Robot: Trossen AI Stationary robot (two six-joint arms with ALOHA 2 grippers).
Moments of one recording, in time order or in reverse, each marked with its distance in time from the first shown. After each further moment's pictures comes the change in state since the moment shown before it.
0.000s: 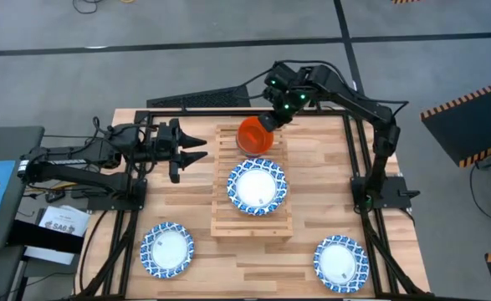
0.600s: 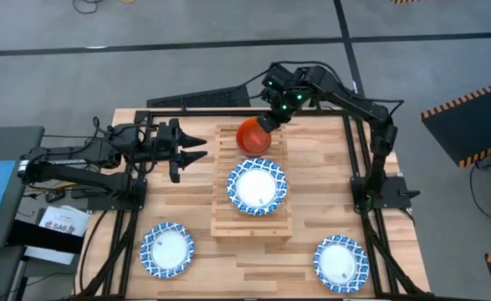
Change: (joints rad) left arm 0.000 0.000 0.000 0.001 -0.009 0.000; right arm -0.010 0.025 0.002 0.000 0.014 -0.030
